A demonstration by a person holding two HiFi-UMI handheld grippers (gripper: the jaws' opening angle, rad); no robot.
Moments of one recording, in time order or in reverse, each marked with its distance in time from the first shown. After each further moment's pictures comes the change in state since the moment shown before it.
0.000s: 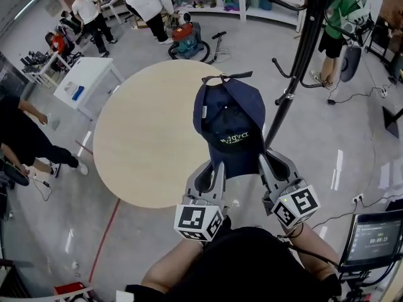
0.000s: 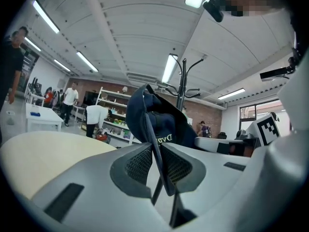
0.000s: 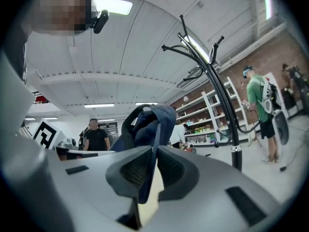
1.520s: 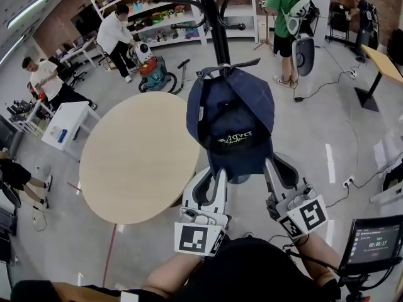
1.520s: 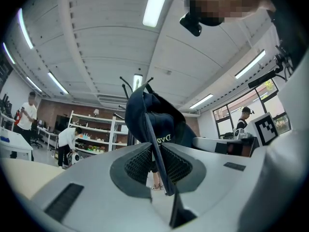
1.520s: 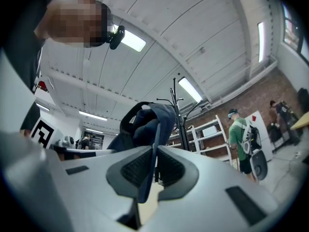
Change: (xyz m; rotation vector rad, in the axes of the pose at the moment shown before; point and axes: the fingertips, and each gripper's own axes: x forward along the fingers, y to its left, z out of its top) left arm -0.029 -0.211 0.058 0.207 -0.246 -0.243; right arm -0.197 -0.039 0.106 -0.166 -0.313 -0.146
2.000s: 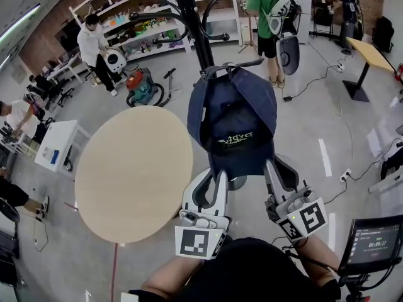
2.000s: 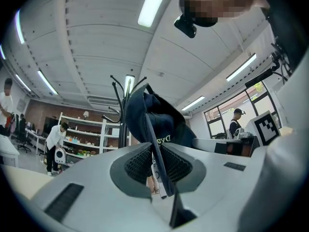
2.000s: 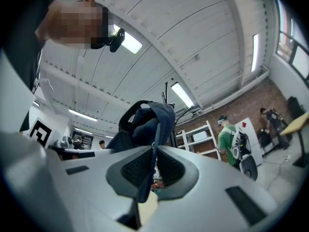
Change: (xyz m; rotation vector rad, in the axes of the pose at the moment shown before) left arm 0.047 -0.014 0.000 0.035 -0.030 -0.102; right arm 0.001 -0.042 0.007 -0.017 -0.050 -0.112
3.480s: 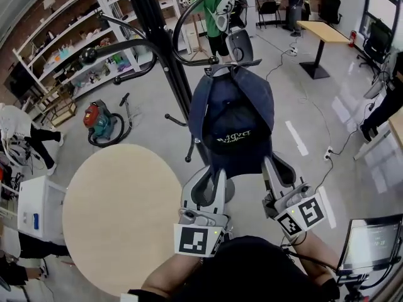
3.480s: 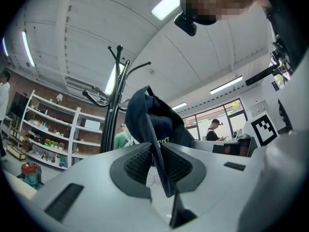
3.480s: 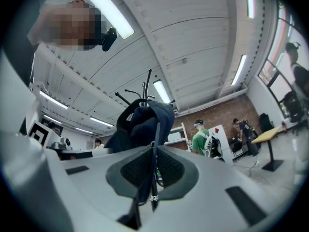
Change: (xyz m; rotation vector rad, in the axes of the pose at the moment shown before) left arm 0.108 0.058 -0.048 -0.104 -0.010 -0.334; right arm 0.068 -0.057 -0.044 -0.061 0.014 -0.336
